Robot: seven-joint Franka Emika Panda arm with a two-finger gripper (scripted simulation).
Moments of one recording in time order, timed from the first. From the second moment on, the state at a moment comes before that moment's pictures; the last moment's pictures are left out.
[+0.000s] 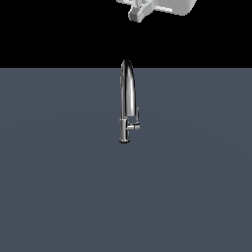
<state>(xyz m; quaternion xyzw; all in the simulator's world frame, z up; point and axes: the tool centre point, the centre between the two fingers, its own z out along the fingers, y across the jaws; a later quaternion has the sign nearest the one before) -0.037 -0.022 0.395 -0.91 0.24 0.26 0.23</state>
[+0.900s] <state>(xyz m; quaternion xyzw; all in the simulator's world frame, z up) 0.040 -0.042 0.296 -0.78 0.35 0.39 0.35</state>
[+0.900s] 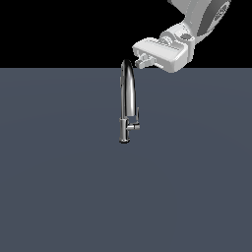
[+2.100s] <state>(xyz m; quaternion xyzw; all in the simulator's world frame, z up) 0.086 -0.042 0.134 -0.54 0.47 0.52 0.47</state>
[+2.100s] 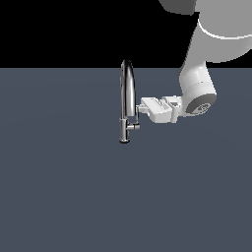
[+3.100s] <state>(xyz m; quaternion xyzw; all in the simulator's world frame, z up) 0.065 -0.042 0.133 -0.53 0.47 0.52 0.48</state>
